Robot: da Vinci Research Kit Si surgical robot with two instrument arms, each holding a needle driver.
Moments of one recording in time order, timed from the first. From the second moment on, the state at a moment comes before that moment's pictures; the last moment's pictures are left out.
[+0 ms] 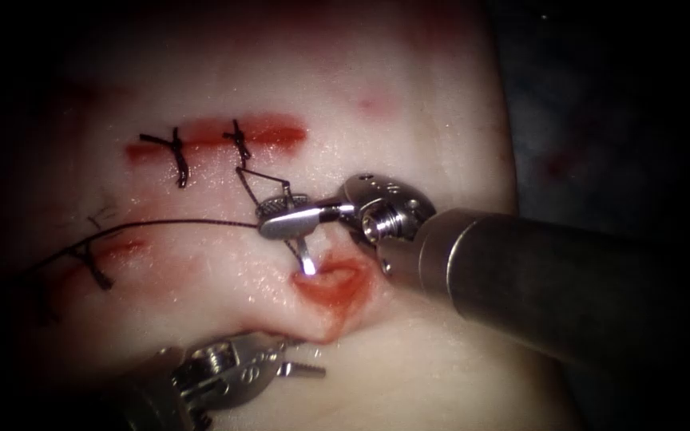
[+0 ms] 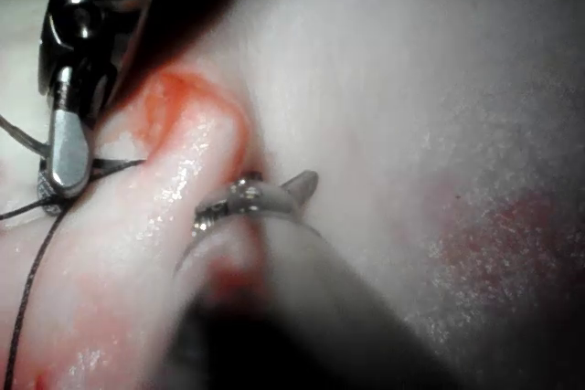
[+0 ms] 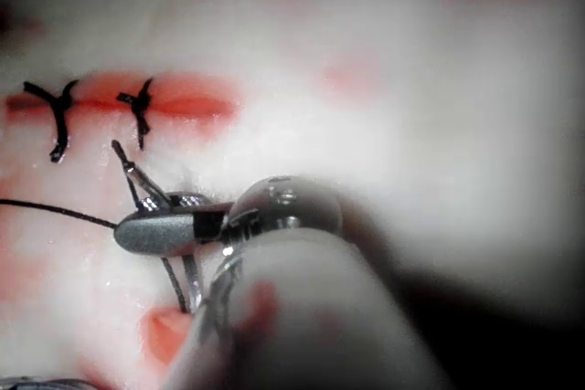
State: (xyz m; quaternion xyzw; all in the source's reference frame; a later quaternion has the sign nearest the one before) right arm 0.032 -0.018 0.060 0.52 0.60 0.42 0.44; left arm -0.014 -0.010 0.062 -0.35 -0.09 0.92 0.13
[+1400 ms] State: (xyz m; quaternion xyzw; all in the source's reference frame) right arm 0.031 -0.022 0.054 0.60 0.53 0.48 0.37; left arm -0.014 -0.009 0.062 -0.35 -0.09 0.92 0.13
